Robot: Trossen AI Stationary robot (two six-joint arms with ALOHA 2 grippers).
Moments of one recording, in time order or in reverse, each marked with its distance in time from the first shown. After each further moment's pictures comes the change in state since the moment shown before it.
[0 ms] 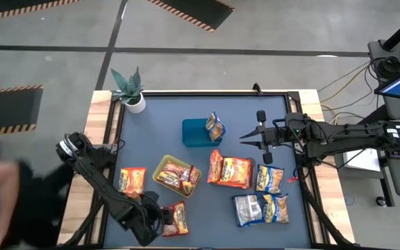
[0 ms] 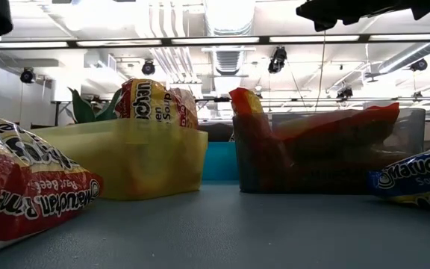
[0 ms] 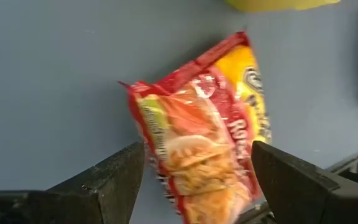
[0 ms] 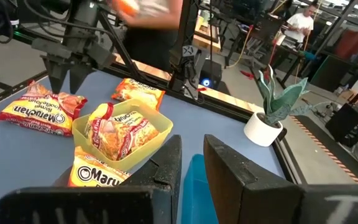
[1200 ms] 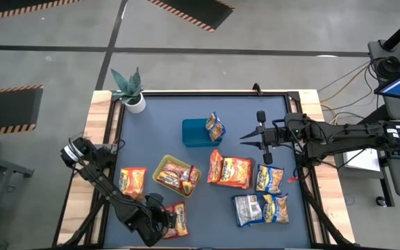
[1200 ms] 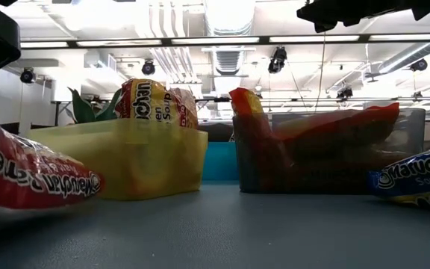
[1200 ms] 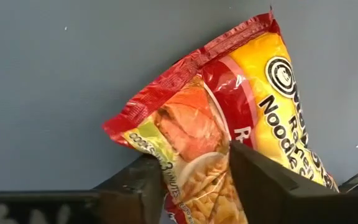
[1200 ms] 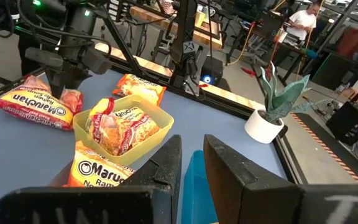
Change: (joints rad) left arm 0.019 0.084 -0.011 0.072 0.032 0.109; right arm 0.000 0.000 0.000 -0.017 0.000 -0.009
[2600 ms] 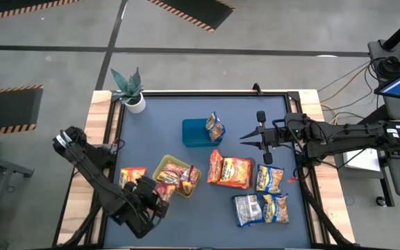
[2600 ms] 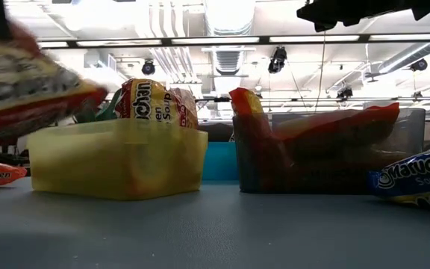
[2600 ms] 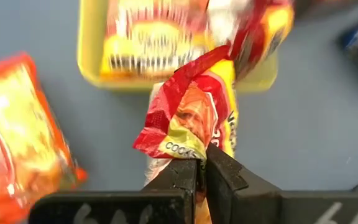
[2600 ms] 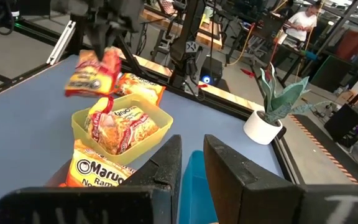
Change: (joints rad) left arm 0.025 -0.169 0.249 -0.626 -0.128 0.237; right arm 0.000 0.000 0.000 0.000 0.000 -0.015
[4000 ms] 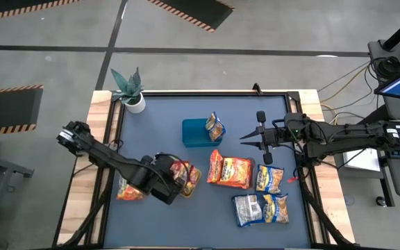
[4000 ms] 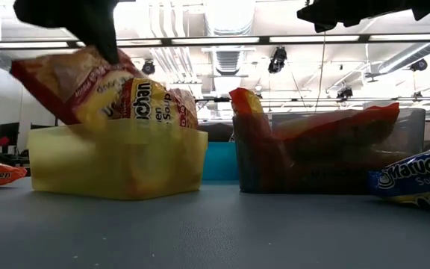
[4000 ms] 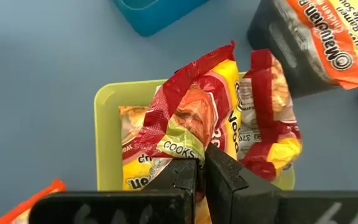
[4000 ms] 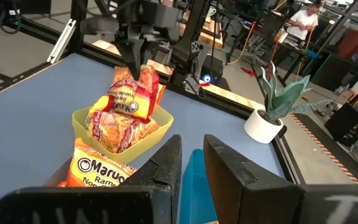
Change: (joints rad) left arm 0.310 -0.018 0.023 0.015 -0.035 0.459; right arm 0.000 0.000 0.000 -0.006 0.000 -0.001
